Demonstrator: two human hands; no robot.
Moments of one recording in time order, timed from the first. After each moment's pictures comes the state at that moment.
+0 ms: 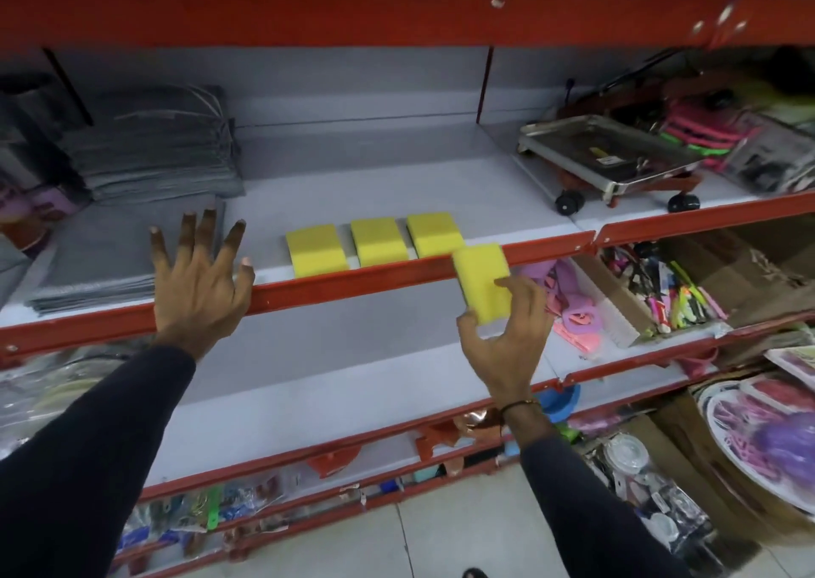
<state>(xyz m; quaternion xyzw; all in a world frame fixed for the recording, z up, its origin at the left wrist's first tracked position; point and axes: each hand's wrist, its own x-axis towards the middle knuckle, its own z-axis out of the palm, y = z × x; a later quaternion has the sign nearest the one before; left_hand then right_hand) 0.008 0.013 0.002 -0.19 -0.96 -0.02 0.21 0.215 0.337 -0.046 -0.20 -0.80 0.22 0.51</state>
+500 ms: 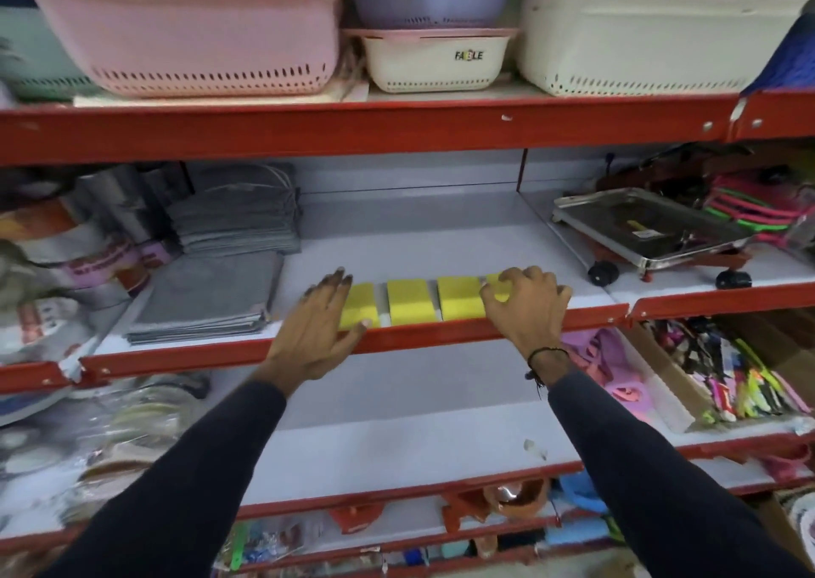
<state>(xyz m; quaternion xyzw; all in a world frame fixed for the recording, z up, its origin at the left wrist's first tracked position) 0.042 0.084 0.028 -0.31 -0.94 -0.11 0.13 0.120 0.399 0.041 -0.25 -0.93 0.11 0.25</state>
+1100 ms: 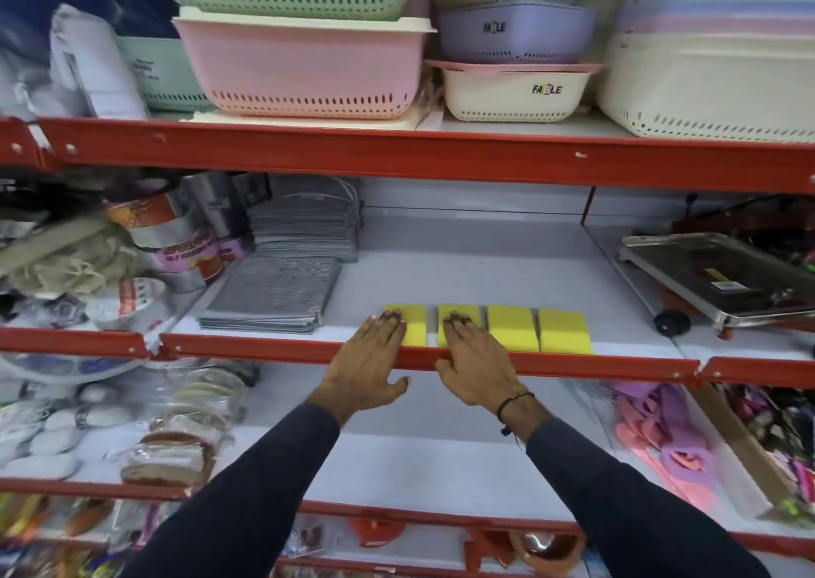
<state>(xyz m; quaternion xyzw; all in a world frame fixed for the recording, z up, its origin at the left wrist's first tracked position) 0.059 0.093 -0.001 -0.30 -0.95 0.06 0.09 0.104 0.298 0.026 0.06 -1.00 0.06 0.03</state>
